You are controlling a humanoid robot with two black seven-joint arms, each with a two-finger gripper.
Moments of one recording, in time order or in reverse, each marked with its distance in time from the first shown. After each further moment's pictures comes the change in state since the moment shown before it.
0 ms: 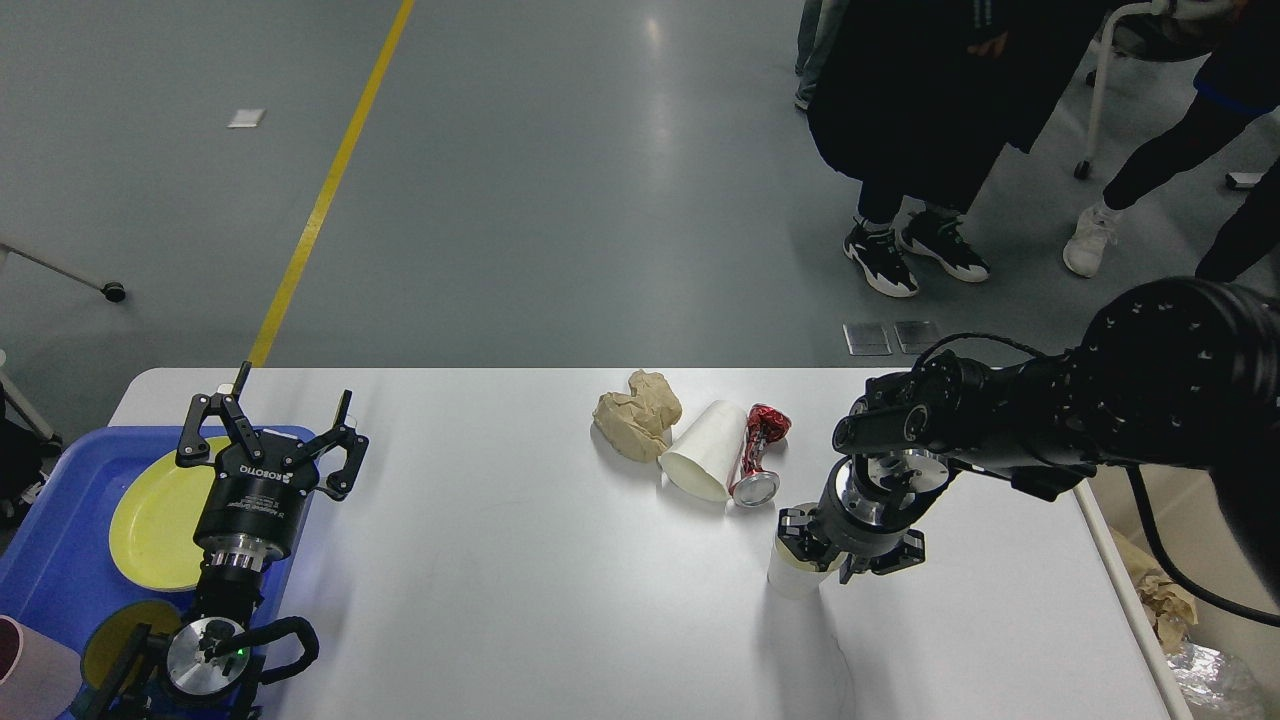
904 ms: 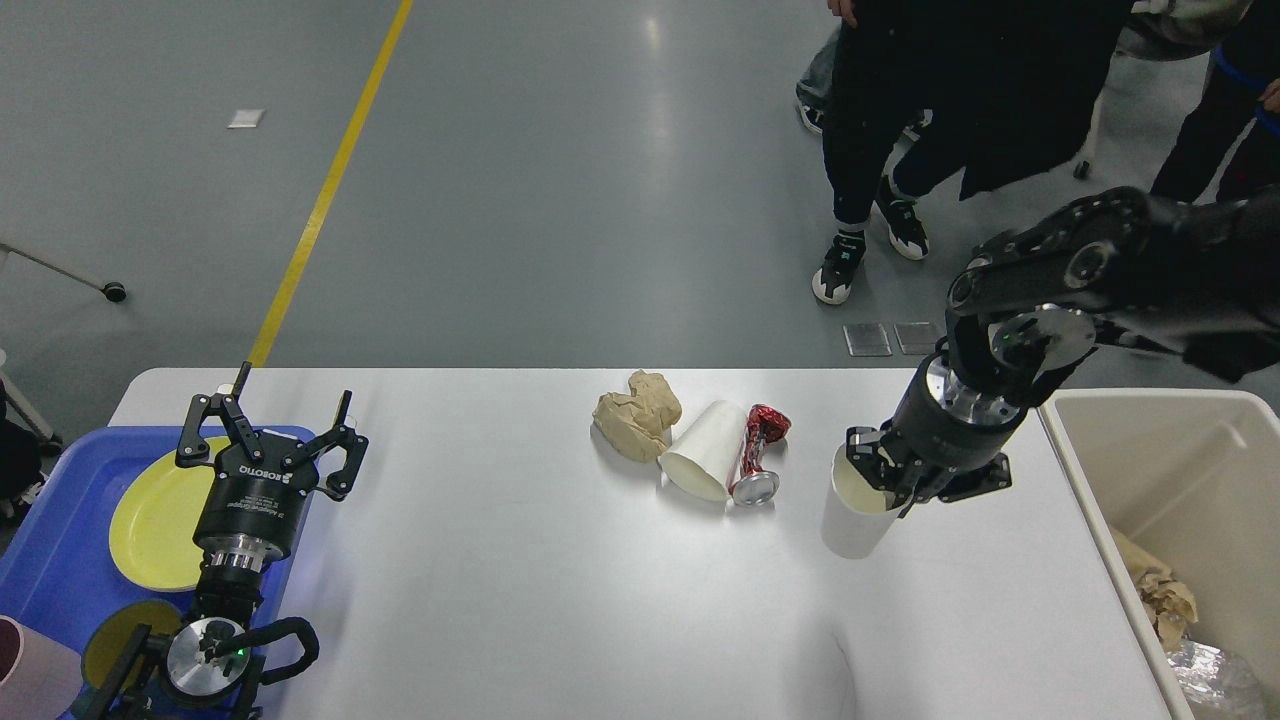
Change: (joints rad) left arm 0.000 0.000 0.000 0.000 0.000 0.000 0.000; right arm 0.462 -0.242 -0.048 0.342 0.011 0.208 0.000
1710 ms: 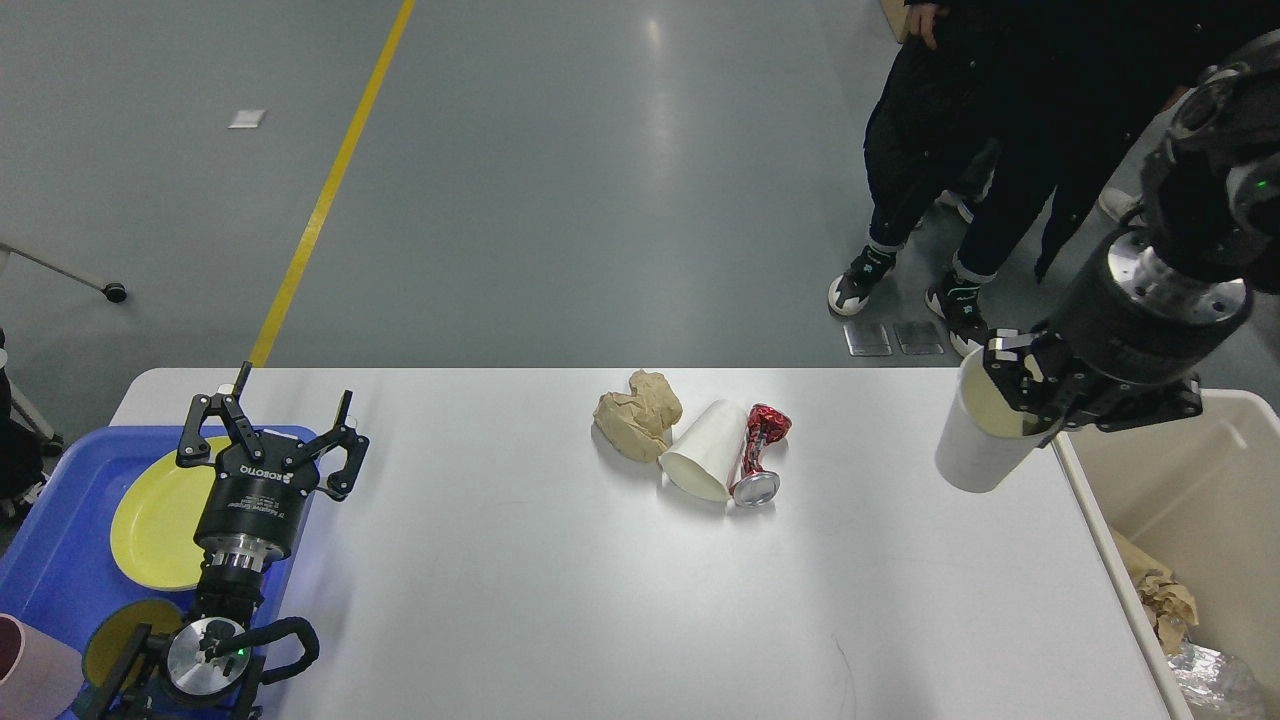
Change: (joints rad) left arm 0.000 0.000 0.000 0.001 0.000 0.000 0.000; right arm 0.432 -0.109 -0.311 0.217 0.094 0.068 0.006
